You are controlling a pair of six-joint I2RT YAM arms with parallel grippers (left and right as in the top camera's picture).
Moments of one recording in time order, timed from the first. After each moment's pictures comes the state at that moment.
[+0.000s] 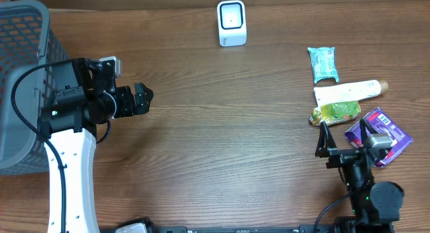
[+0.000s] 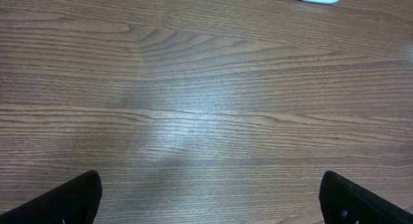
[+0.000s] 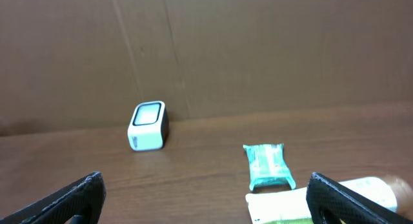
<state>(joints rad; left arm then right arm) 0.23 1.32 1.23 -0.92 0.32 0.03 0.03 0.09 0.11 -0.01 -0.10 0.17</state>
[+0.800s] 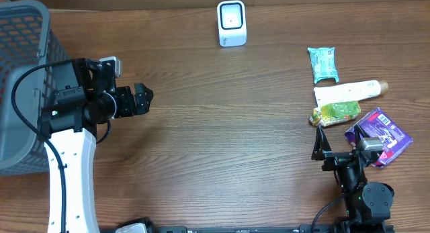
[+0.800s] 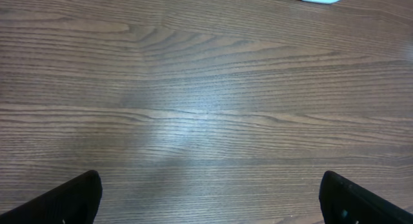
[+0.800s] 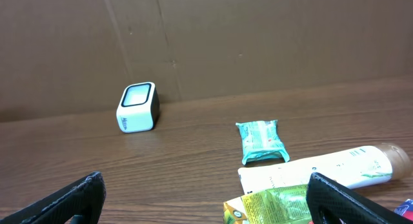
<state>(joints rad) 0.23 1.32 1.23 -0.92 0.32 0.03 0.04 0.01 0.02 -0.03 -0.07 0.17</state>
